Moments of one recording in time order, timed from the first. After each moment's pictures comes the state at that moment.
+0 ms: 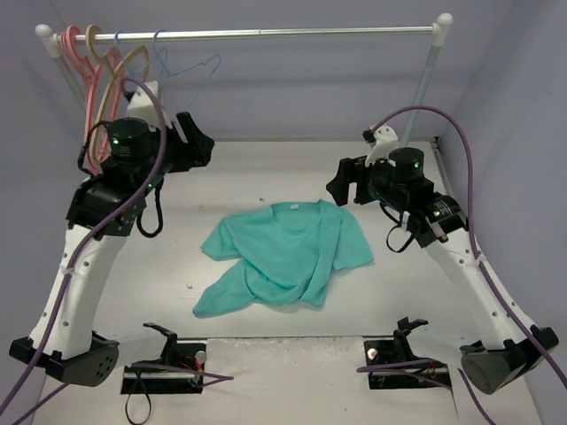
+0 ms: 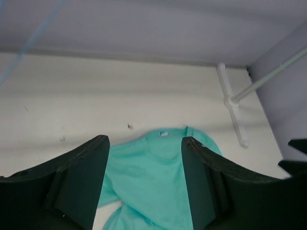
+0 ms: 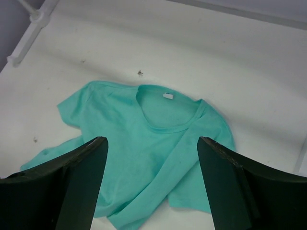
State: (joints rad) left arm -0.37 1.22 1.67 -0.74 -0.05 -0.41; right arm 0.42 1.18 1.31 -0.55 -0.12 0.17
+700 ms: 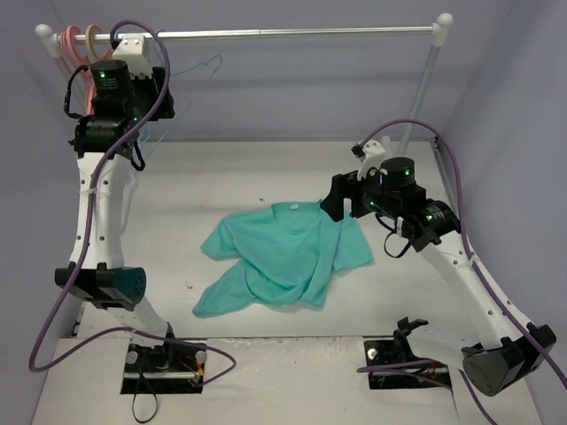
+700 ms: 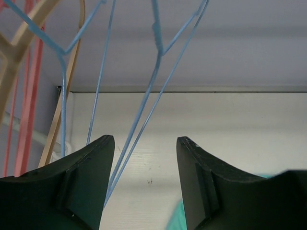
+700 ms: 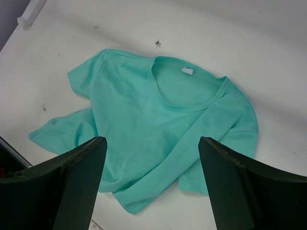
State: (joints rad) left arm -0.06 1.64 2.18 -0.80 -0.01 -0.05; right arm 0.43 1.13 1.20 -0.56 -0.24 0.16
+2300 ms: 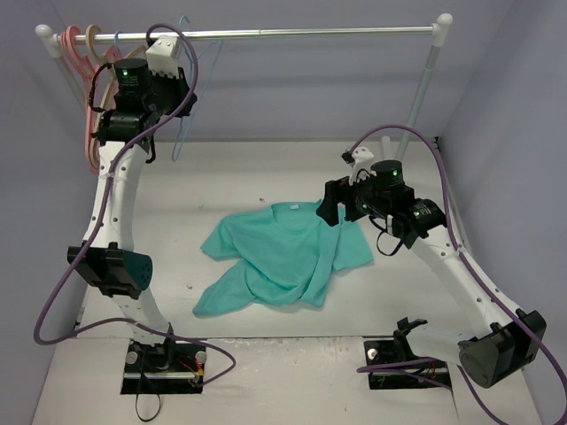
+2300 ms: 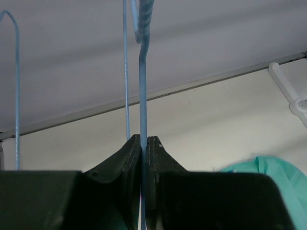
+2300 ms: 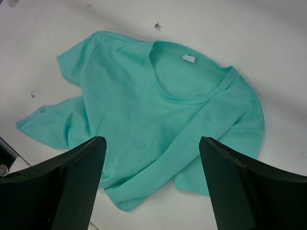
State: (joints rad) left arm -0.08 1.77 2.17 -0.66 0.30 -0.01; right arm 0.43 1.18 1.14 -0.52 -0.27 0.12
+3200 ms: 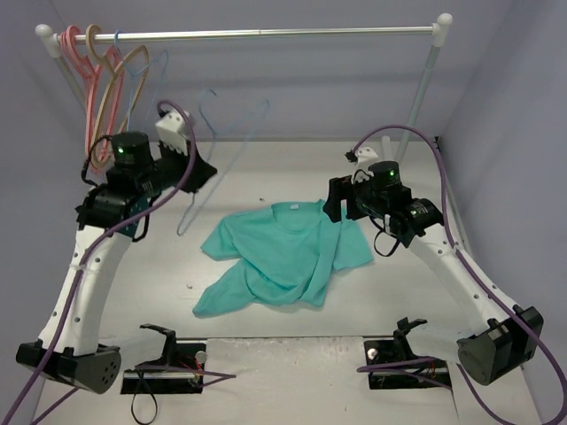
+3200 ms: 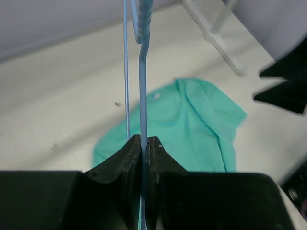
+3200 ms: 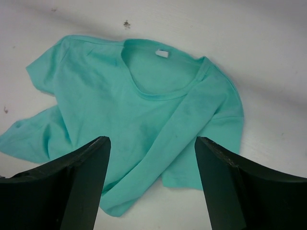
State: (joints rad) left arm -0.19 1.21 1.57 -0.67 0.41 -0.06; right arm 0.43 1.19 1.13 -0.53 -0.17 0.13
